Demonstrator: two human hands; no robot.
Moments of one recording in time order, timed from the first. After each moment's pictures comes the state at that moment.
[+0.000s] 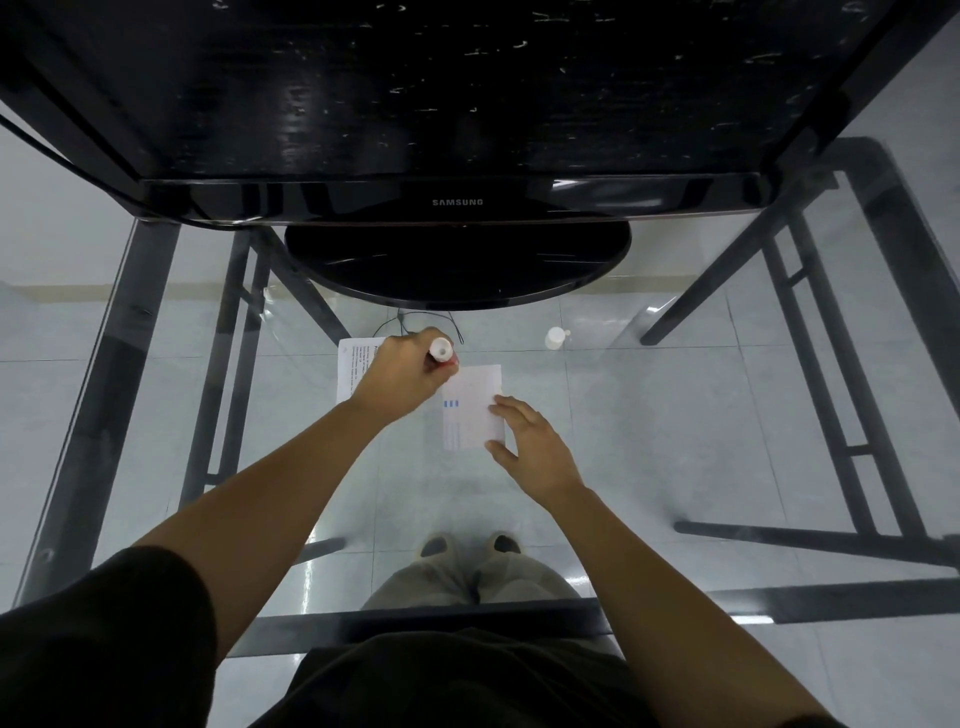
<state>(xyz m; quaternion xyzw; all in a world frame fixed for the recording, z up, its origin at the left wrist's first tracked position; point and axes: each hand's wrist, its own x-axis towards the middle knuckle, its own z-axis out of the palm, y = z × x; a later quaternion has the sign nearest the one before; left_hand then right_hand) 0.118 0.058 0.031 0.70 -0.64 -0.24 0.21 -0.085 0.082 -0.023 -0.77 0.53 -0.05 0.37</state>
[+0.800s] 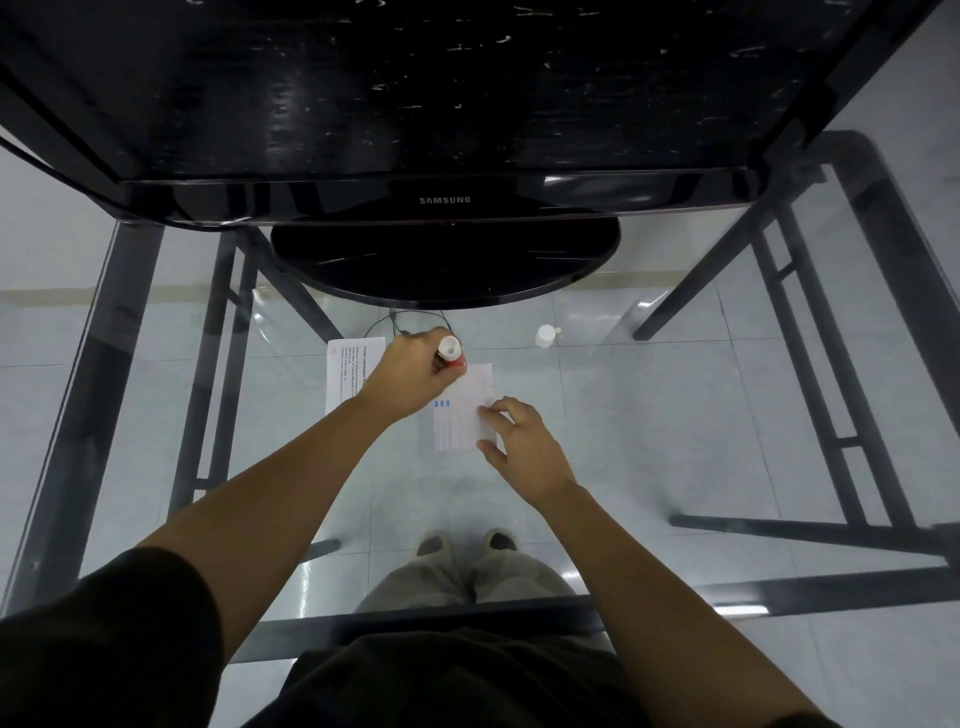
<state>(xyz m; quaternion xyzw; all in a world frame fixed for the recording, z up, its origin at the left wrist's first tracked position) 0.104 0.048 0.030 0.68 -0.66 -0.25 0.19 -0.086 0.081 -0.017 -0.81 0.49 -0.02 0.31</state>
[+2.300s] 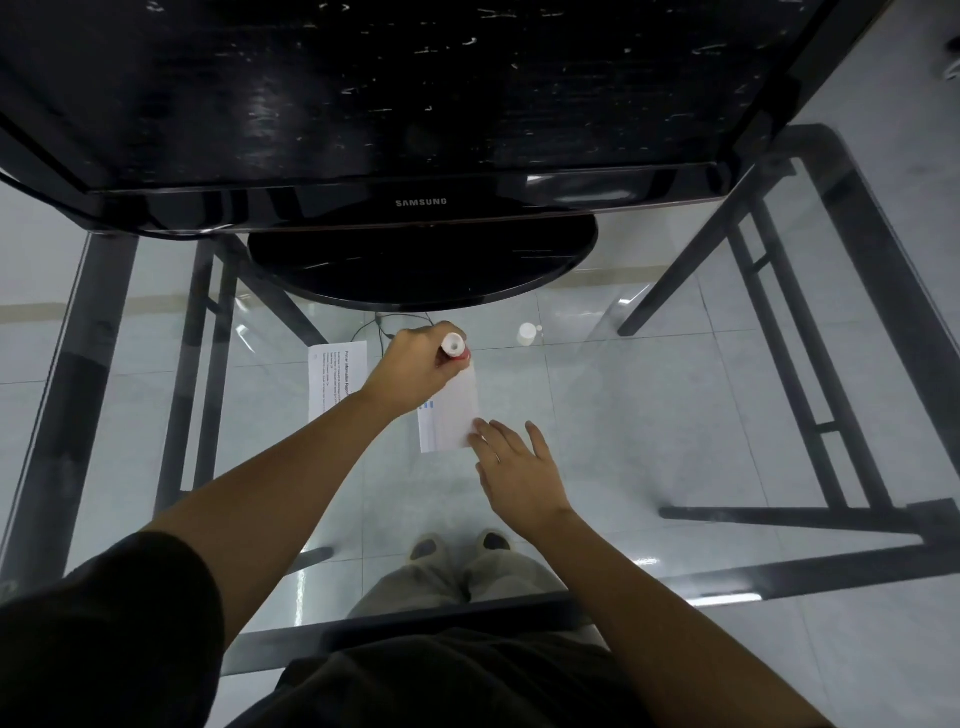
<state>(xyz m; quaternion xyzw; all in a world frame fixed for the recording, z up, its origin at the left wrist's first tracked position) 0.083 0.037 0.036 0.65 -0.68 -0.26 0.20 -0.099 0.110 -0.025 -0.88 0.45 0.05 0.15</state>
